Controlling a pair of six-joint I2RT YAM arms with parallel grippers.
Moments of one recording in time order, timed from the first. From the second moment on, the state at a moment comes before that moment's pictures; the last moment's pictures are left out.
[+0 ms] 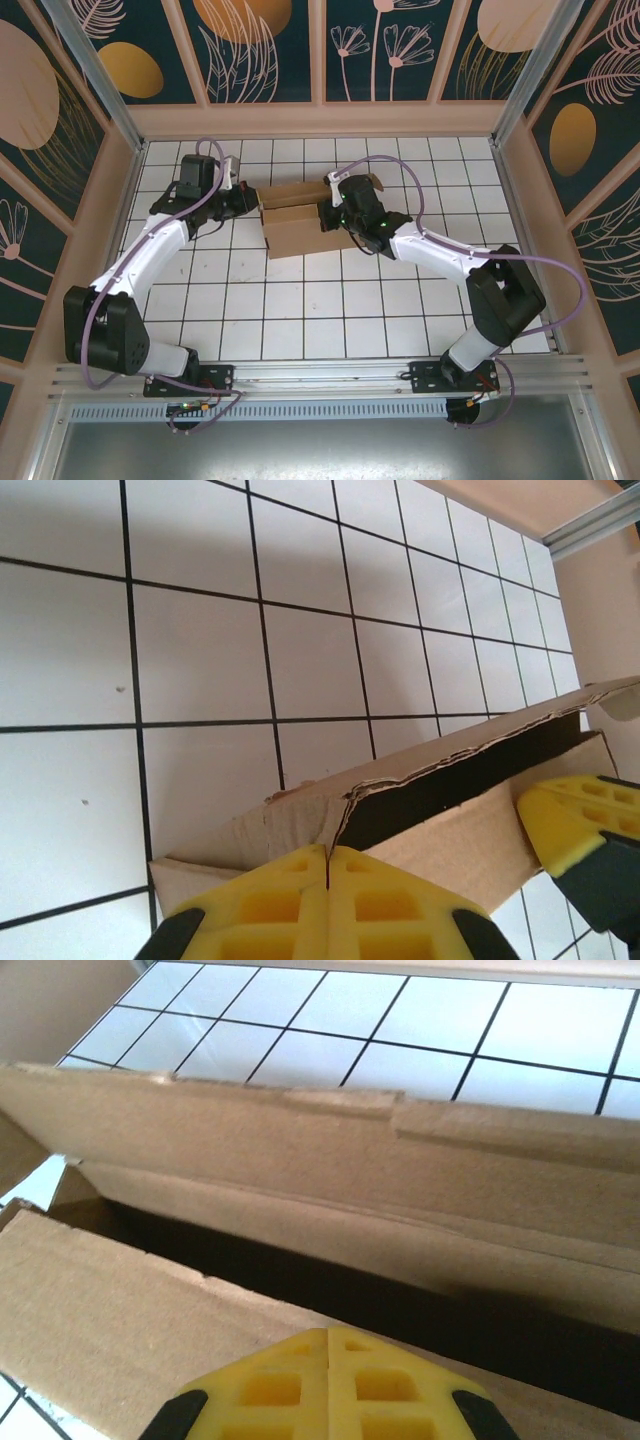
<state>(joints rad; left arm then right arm) -0.22 1.41 1.10 -0.42 0.44 -0.51 0.72 1.60 1.07 -0.01 0.01 0.30</state>
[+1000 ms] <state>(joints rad) -0.40 1.27 0.93 -0.30 0.28 -0.75 0.74 1.58 0.97 0.16 0.21 0.37</state>
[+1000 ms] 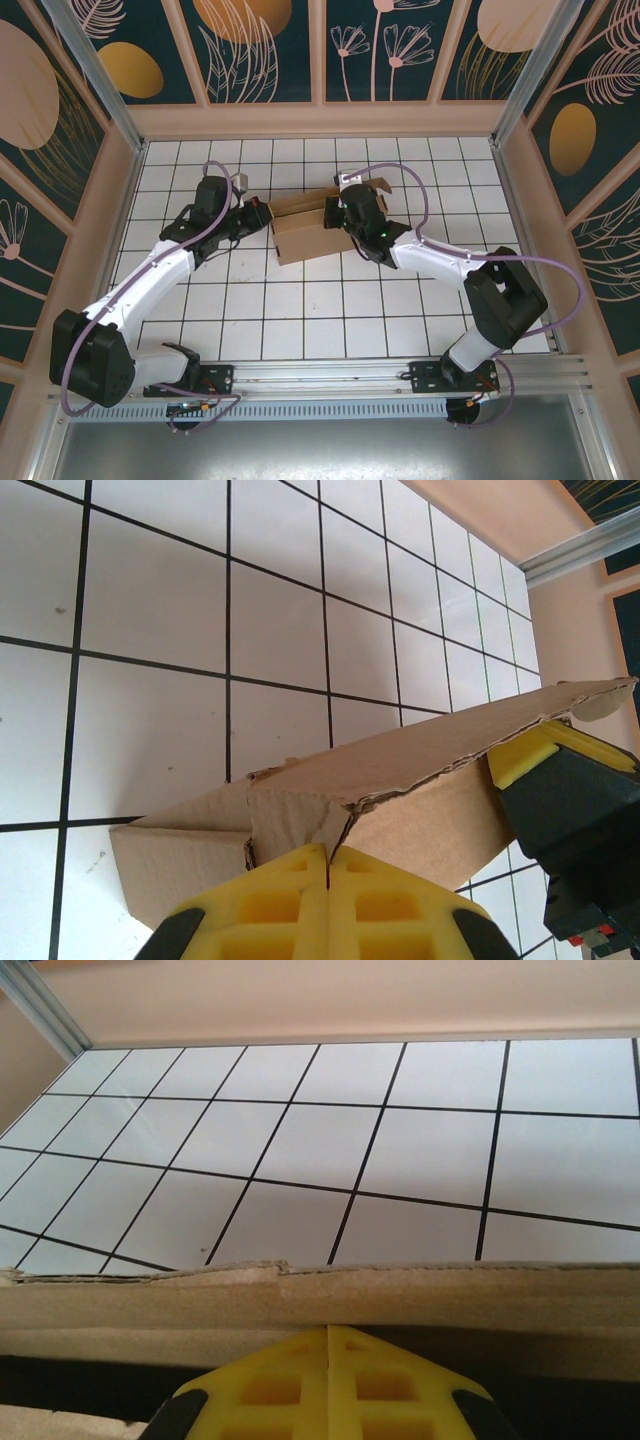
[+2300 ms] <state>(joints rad) -0.43 1.22 0.86 -0.26 0.21 -0.65 0.56 1.32 0.95 0.02 -0.12 0.21</state>
